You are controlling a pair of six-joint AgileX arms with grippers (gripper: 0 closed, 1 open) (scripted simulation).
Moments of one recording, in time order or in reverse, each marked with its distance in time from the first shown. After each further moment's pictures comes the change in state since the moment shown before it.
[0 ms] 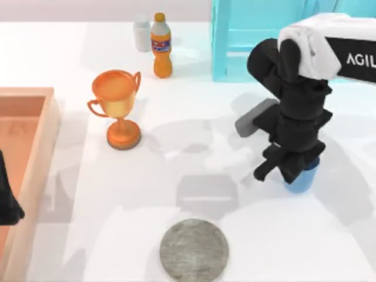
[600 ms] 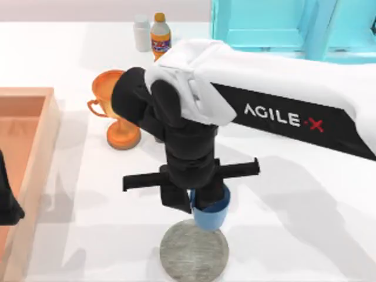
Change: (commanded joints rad) left arm 0.000 0.000 0.000 0.000 0.000 0.000; right arm 0.422 0.040 0.251 -0.109 0.000 1.080
